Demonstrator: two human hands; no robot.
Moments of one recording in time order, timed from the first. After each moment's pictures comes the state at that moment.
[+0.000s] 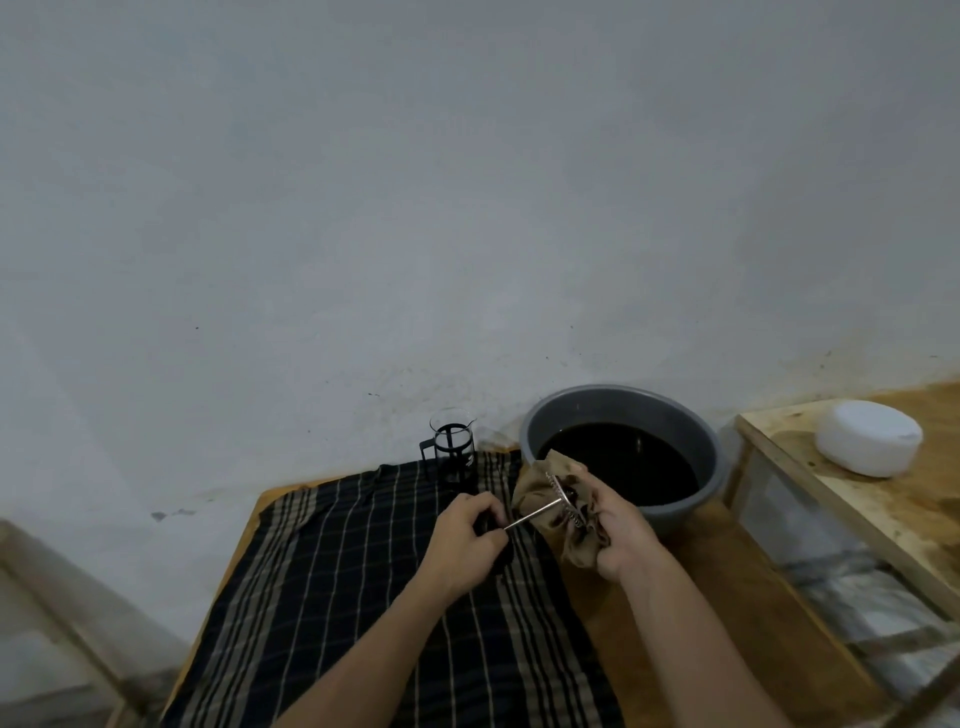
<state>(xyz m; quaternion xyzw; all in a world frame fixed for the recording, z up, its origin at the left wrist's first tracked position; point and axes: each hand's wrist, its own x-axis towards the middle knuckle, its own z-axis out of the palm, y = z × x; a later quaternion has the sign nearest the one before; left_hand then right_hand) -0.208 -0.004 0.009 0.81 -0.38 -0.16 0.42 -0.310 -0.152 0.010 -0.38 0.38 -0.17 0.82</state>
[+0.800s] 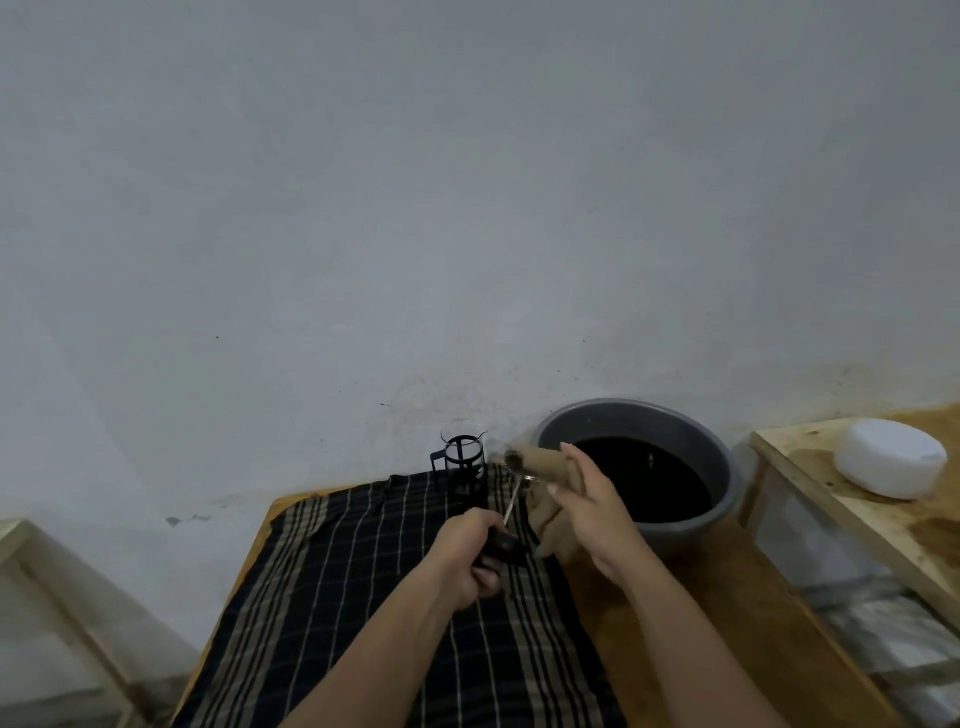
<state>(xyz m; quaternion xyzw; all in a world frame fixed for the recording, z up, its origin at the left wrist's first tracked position) -0.207 -0.011 0.034 0.64 0.02 -0.47 0.60 -0.302 -0.131 0.039 -0.69 0.27 -0.24 0.63</state>
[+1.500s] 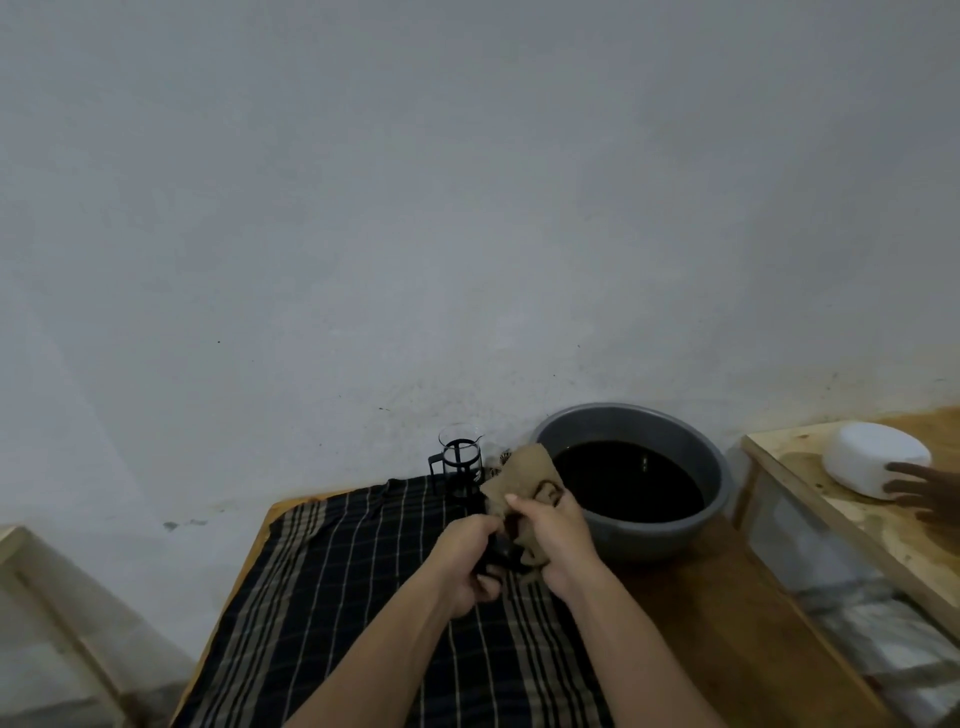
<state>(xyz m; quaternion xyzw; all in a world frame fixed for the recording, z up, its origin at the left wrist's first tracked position) -0.220 -0.002 0.040 0.67 -0.02 -0.46 0.59 -0.275 -0.101 0.018 -0.49 0.38 -0.20 0.76</state>
